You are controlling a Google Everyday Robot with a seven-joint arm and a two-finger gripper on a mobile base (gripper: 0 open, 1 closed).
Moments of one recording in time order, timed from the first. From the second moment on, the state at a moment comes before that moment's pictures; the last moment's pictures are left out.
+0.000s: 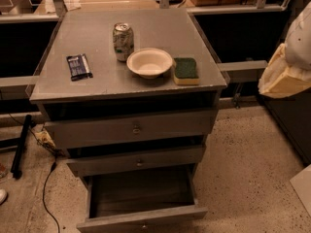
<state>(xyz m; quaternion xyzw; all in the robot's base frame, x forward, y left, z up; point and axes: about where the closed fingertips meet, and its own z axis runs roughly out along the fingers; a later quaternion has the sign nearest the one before) 0.438 -0.216 0.977 -0.60 0.78 -0.04 0.16</state>
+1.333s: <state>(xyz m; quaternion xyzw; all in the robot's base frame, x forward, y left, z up) 0.399 -0.182 0.868 -0.57 0.80 0.00 0.18</state>
